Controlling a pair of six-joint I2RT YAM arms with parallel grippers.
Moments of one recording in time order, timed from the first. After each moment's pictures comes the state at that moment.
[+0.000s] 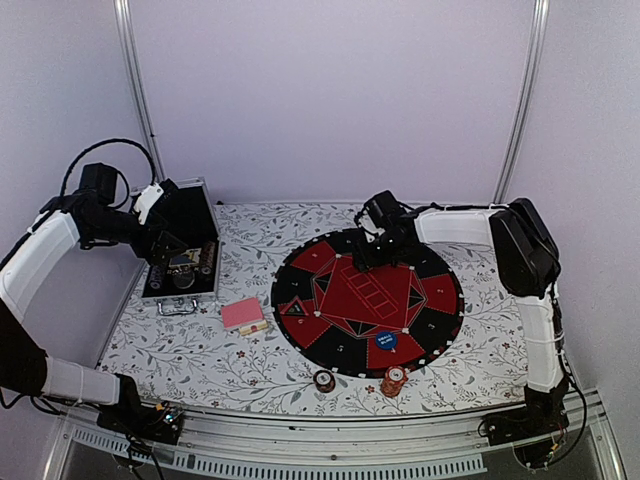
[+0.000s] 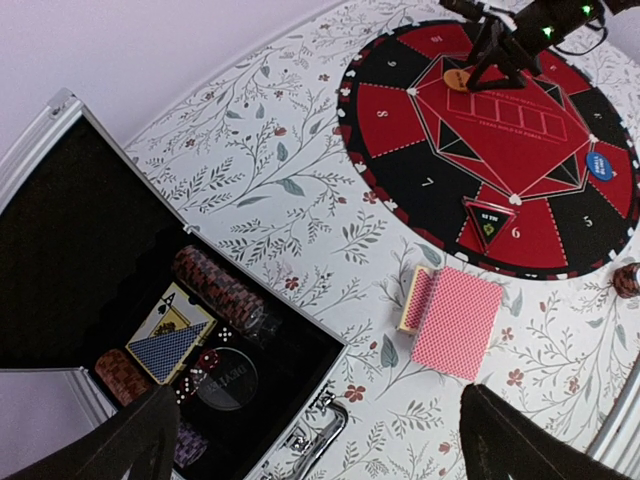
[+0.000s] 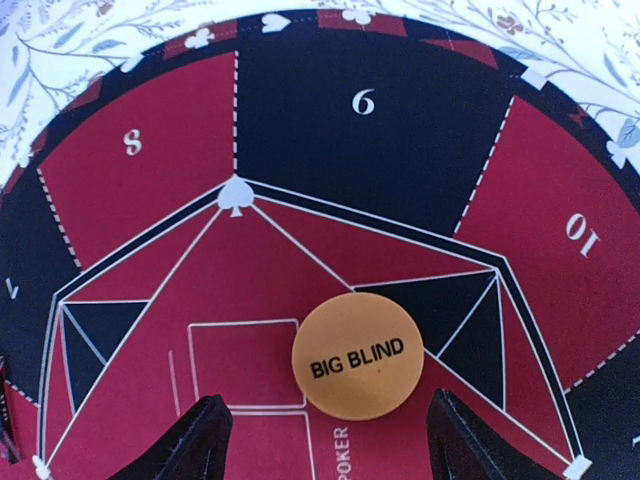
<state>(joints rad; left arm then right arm) 0.04 1.21 1.14 -0.79 0.53 0.66 0.61 2.19 1.65 -0.41 0.03 0.16</state>
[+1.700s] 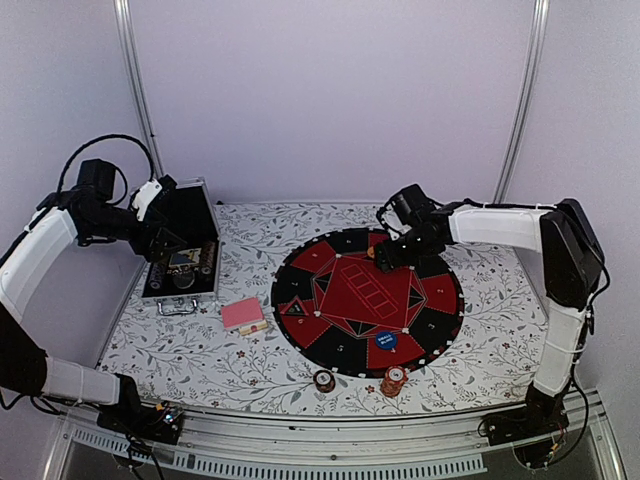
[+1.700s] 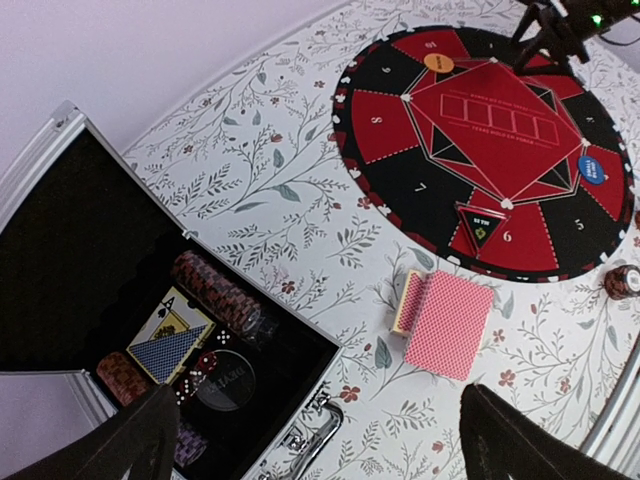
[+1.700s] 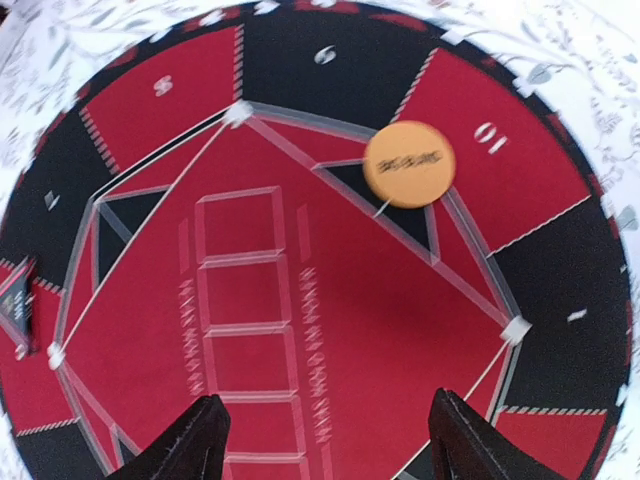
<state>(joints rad) 0.04 1.21 1.18 -0.83 0.54 0.65 0.60 1.95 1.43 -0.44 0.06 0.14</state>
